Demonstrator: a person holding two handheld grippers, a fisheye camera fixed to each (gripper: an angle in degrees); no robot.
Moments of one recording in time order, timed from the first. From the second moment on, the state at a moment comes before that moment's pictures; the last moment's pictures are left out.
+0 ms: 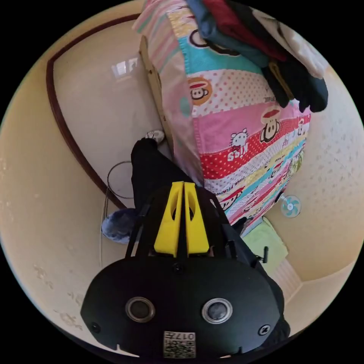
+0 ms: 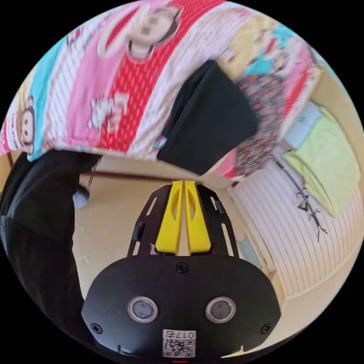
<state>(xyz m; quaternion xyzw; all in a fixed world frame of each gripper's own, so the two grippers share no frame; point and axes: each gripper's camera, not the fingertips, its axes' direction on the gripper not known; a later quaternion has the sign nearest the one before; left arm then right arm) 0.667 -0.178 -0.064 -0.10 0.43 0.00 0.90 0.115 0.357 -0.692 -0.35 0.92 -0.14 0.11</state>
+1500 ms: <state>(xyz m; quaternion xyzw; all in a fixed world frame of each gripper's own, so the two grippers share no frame) 0.338 -0.376 -0.075 0.40 0.69 0.26 0.54 -0.102 0.939 -0.906 -0.23 0.10 0.62 -0.74</state>
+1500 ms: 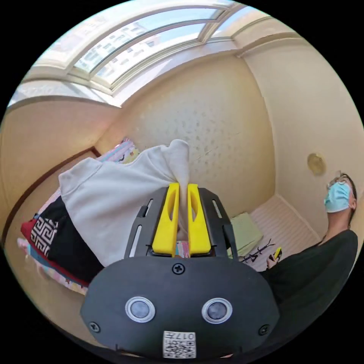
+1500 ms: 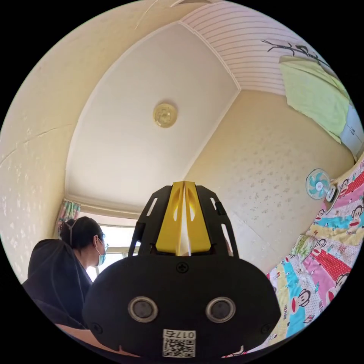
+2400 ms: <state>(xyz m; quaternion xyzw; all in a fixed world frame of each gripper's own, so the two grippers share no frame) 0.618 0.017 -0.104 -0.09 0.71 0.63 -0.32 0.041 0.791 -0.704 0.29 -0.11 0.59 -0.74</state>
